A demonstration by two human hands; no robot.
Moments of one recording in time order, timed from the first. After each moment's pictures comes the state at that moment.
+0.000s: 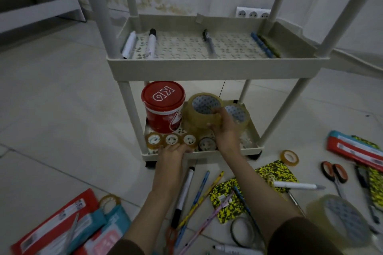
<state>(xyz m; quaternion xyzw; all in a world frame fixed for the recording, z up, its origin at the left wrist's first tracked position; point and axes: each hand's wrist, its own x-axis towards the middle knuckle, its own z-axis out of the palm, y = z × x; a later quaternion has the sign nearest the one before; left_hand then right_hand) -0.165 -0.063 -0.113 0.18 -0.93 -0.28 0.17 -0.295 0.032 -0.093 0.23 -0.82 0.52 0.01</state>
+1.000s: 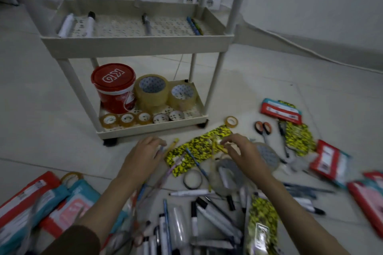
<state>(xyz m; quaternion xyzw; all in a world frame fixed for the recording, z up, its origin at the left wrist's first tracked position) -0.125 -0.011 -0.102 0.07 -0.96 -0.28 0.05 -0.219 0.247 -0.080 0.29 -0.90 0.33 -0.01</state>
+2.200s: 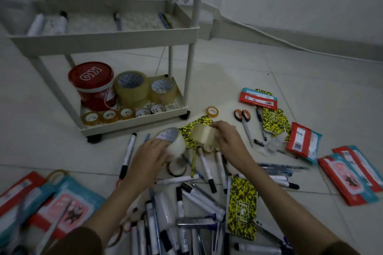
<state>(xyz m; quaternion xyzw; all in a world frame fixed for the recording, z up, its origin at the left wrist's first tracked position) -0.113 0.048 -0.101 -0.02 -0.95 -0.30 0.10 -0.197 0.263 -0.067 0.21 -0.91 0.37 -0.01</state>
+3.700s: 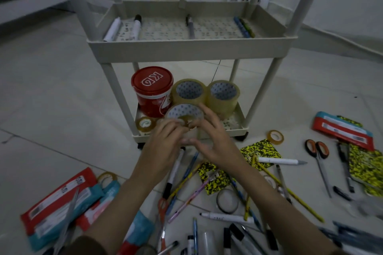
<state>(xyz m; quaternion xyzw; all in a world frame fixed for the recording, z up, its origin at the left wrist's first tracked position) -0.133 -0.045 -0.071 -0.02 -0.95 -0.20 0.25 -0.237 0.095 -0.083 0.50 -0.76 0.42 -0.01</state>
